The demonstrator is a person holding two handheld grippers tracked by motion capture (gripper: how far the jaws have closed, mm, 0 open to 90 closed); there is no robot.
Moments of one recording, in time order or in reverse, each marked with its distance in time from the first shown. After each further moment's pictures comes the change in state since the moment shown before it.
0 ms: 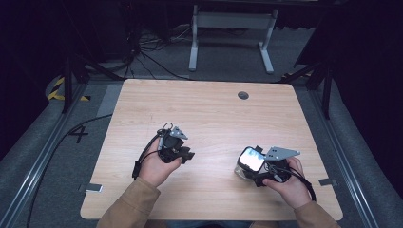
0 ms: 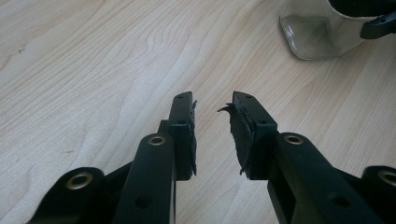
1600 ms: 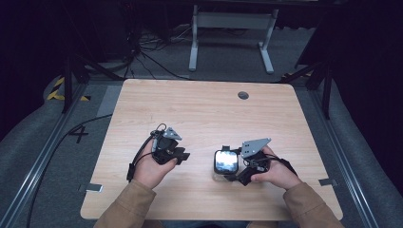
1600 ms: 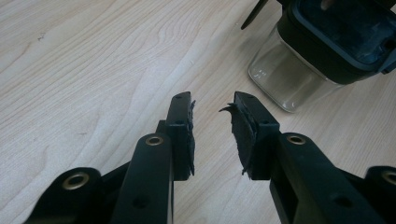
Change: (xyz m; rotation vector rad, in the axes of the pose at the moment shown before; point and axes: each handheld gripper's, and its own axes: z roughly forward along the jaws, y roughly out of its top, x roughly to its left) left arm 0.003 -0.009 -0.011 -0.011 0.017 -0.031; right arm 0.003 0.037 0.059 -0.002 0.395 -0.283
